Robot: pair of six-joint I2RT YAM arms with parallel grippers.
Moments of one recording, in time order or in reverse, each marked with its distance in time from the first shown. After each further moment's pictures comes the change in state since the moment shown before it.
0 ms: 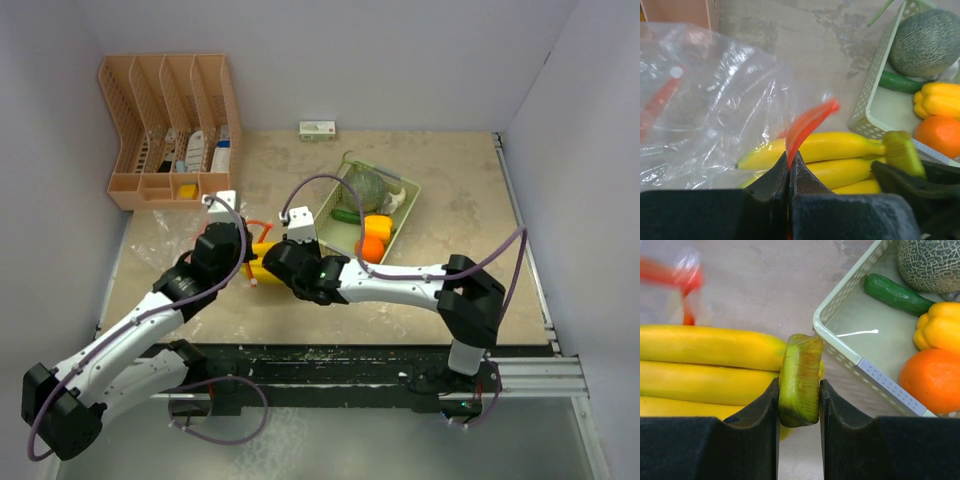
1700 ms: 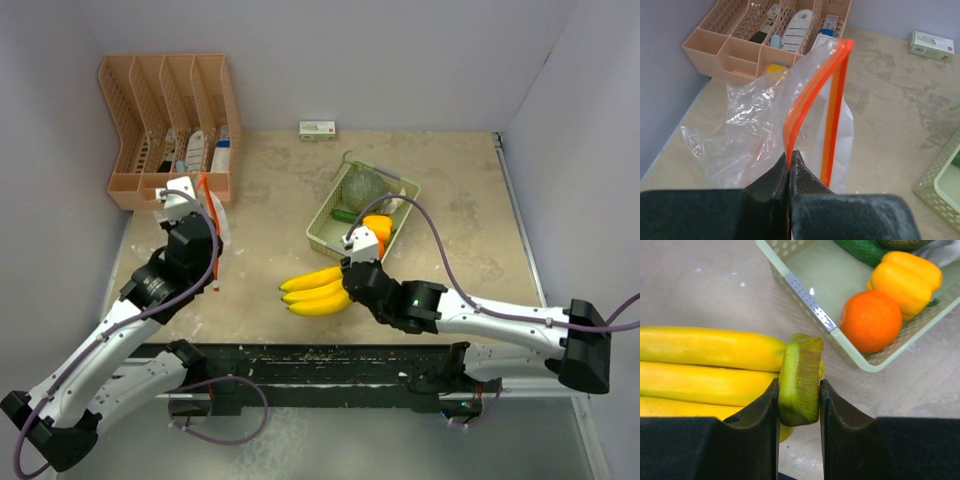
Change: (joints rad) left arm -0.001 -0.106 0.259 -0.330 -0.444 0.053; right arm 0.006 -0.587 -0.455 -0.105 -0.171 -0.124
